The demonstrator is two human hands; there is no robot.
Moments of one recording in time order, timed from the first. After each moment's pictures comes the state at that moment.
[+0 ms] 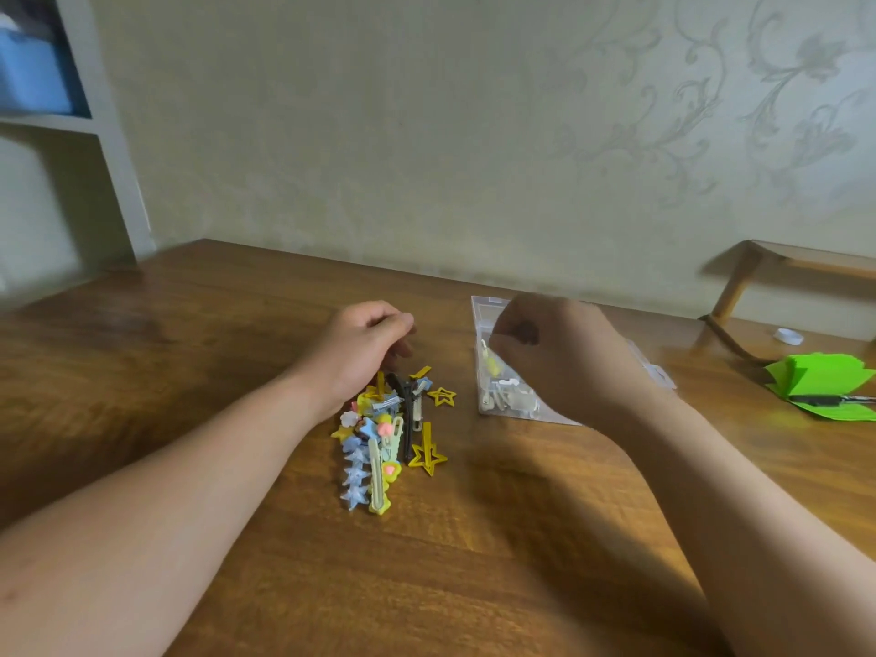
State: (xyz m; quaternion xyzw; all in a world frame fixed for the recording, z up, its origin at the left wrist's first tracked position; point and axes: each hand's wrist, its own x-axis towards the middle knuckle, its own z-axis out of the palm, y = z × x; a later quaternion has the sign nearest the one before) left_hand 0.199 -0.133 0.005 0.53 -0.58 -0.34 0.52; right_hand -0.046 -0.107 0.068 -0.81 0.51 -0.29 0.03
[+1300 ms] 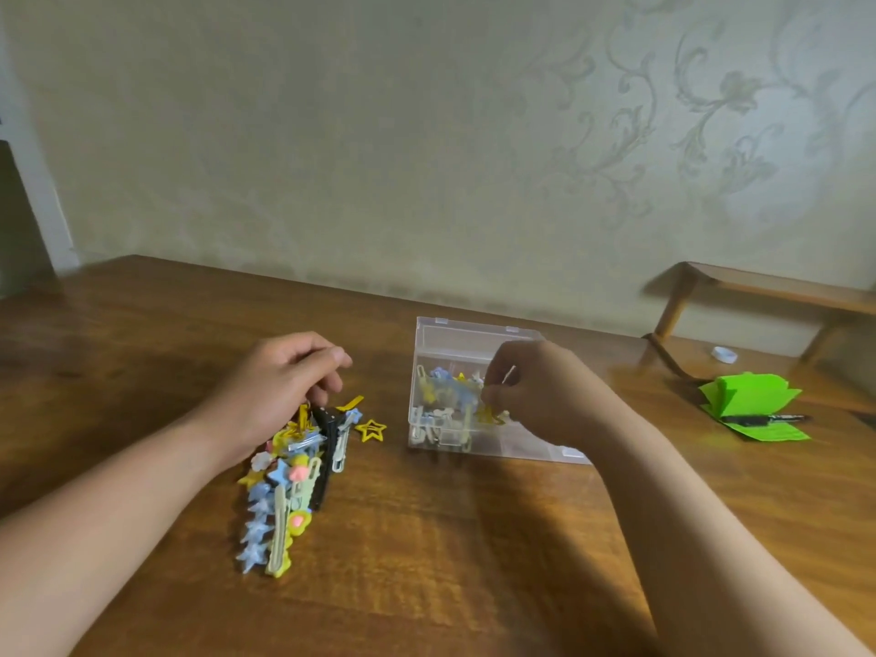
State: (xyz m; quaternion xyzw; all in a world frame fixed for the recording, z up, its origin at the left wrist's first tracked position) left_hand 0.194 -0.128 0.008 0.54 -0.60 -0.31 0.50; right_hand -0.102 -0.144 0.062 -0.76 0.60 -0.19 0.12
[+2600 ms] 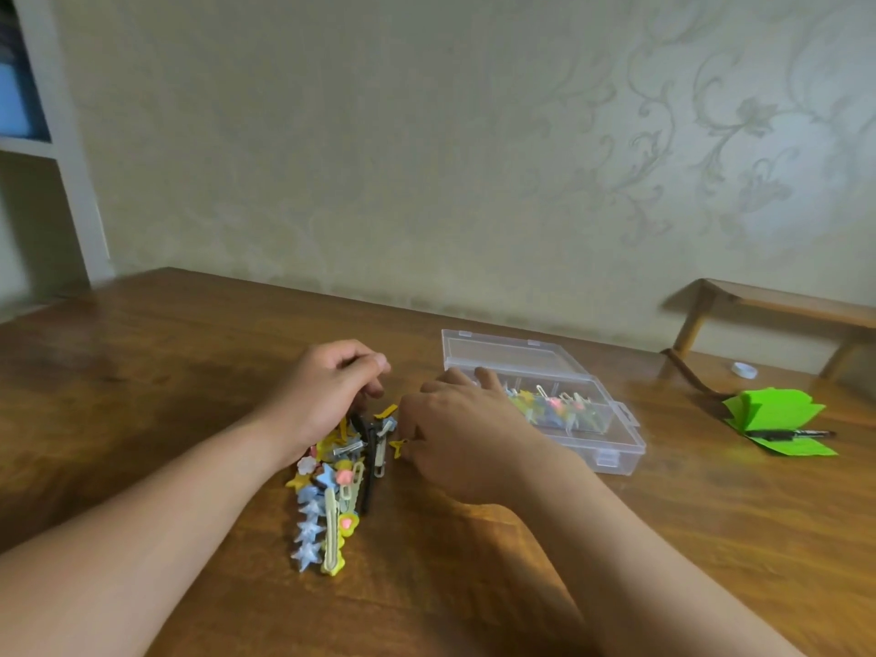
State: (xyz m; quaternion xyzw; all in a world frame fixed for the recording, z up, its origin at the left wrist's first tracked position) left_hand 0.191 -0.135 0.006 0.53 -0.59 -0.33 0.51; right_hand -0.004 -0.108 0.042 -0.89 0.44 -0.04 -0.08
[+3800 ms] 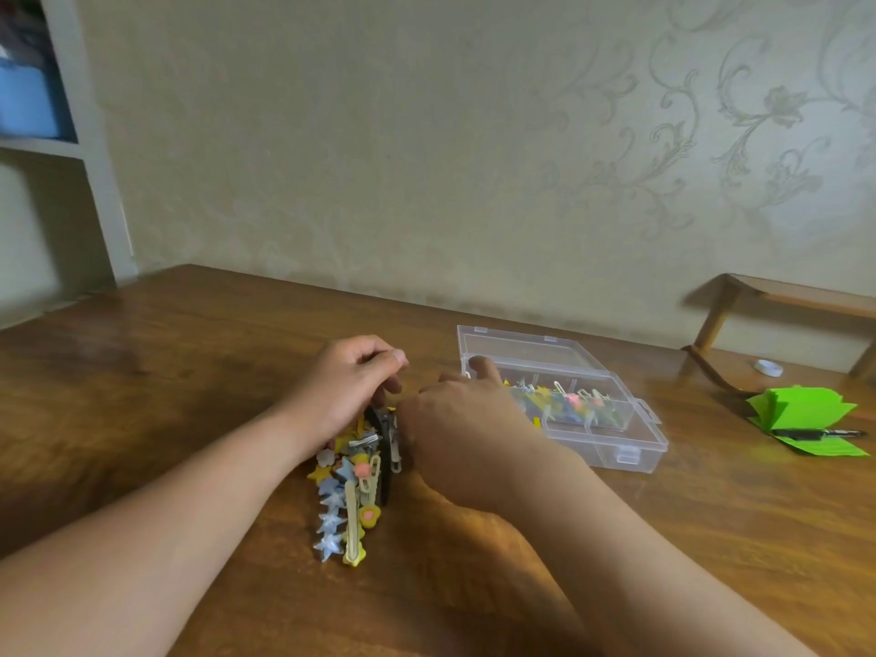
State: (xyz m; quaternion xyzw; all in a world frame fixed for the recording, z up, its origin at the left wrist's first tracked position) left_hand 0.193 -0.131 0.010 0.53 -0.61 -0.32 0.49; right_hand 0.016 -0.095 0.044 -0.90 0.40 -0.02 -0.17
